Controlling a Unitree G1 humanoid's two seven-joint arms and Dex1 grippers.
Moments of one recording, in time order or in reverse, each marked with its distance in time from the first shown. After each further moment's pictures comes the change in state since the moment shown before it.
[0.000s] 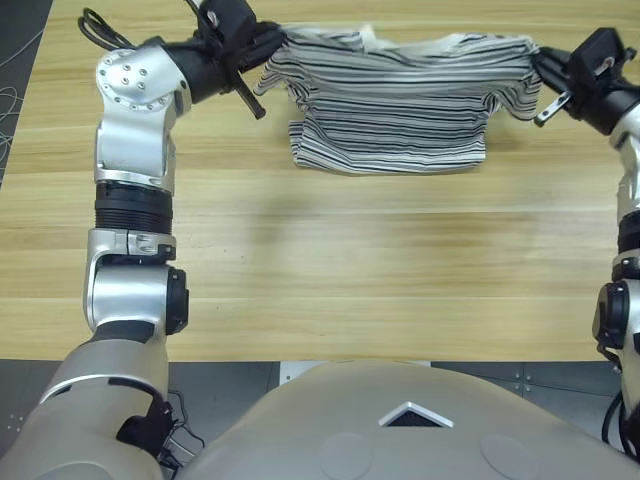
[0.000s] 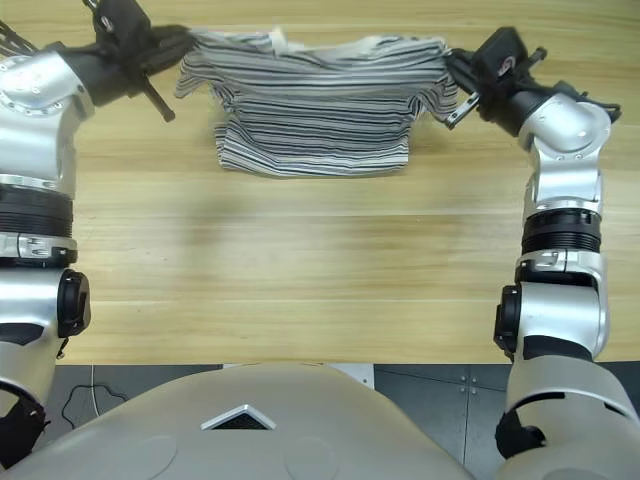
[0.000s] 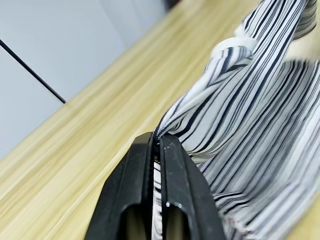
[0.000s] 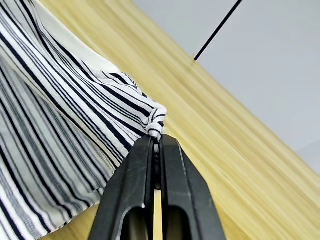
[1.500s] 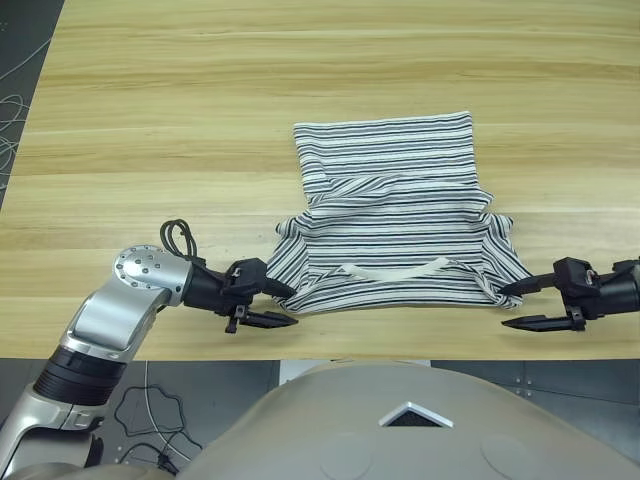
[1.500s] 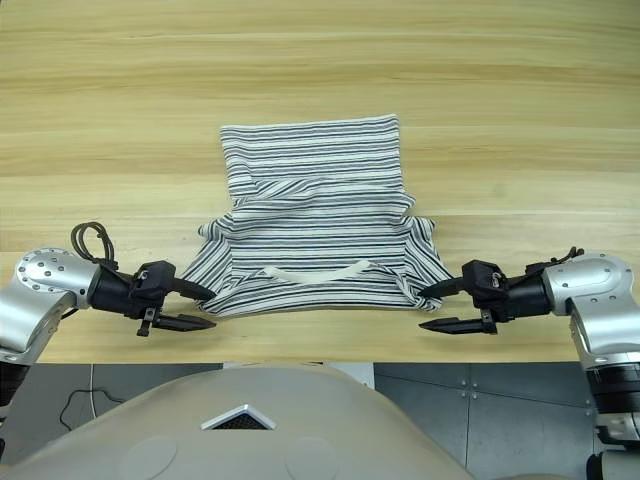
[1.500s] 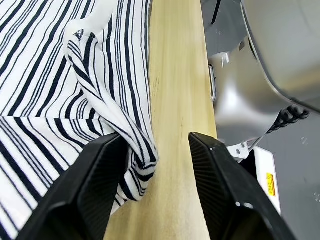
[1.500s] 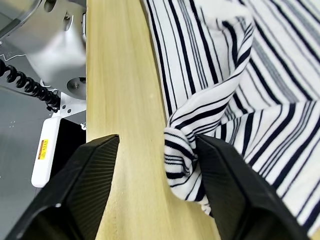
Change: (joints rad) left arm 0.776 0.400 -0.168 -0.602 -0.298 0.246 -0.475; right arm 0.799 -0.381 0.081 -0.593 0.263 0.339 0.747
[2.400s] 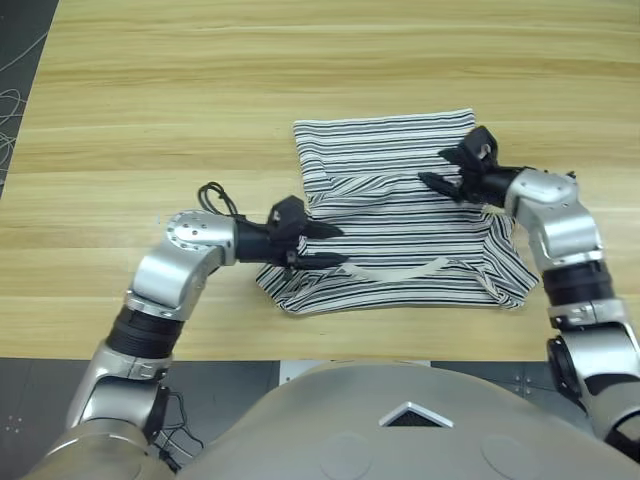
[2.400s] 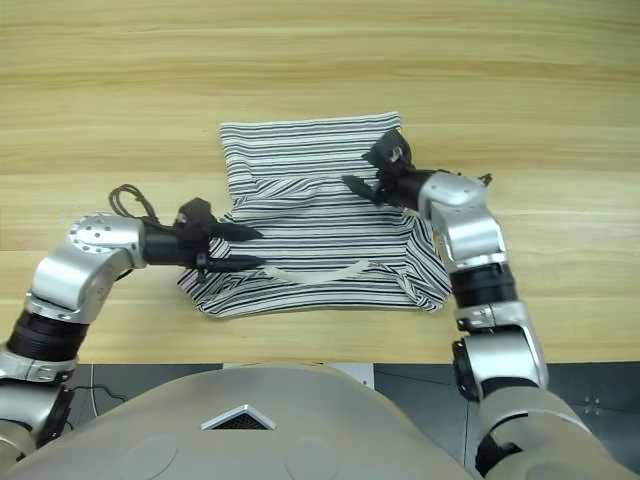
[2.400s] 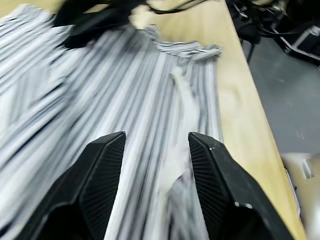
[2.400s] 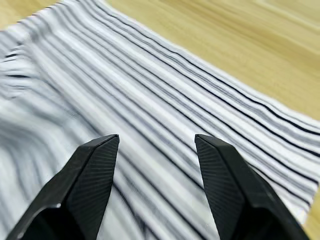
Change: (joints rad) left arm -0.223 -0.321 -0.119 0.050 -0.001 0.063 0.249; right arm -0.607 0.645 0.175 0.314 -0.255 0.215 -0.904
